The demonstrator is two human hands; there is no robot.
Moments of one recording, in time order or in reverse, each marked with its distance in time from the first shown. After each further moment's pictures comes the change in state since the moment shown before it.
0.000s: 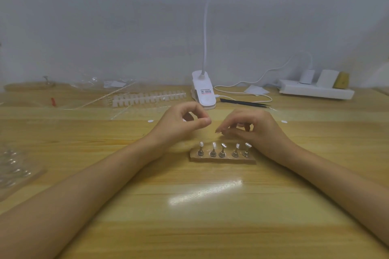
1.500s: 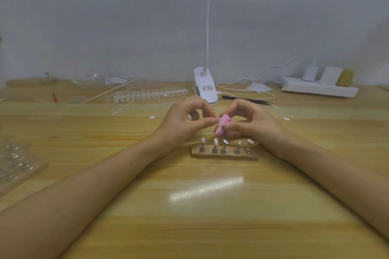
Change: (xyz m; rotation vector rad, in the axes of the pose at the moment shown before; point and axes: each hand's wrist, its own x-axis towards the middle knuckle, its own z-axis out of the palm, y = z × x) left_hand 0.000 0.001 0.007 0.000 0.005 0.120; right_hand 0.005 0.001 0.003 0.547 -0.042 0.340
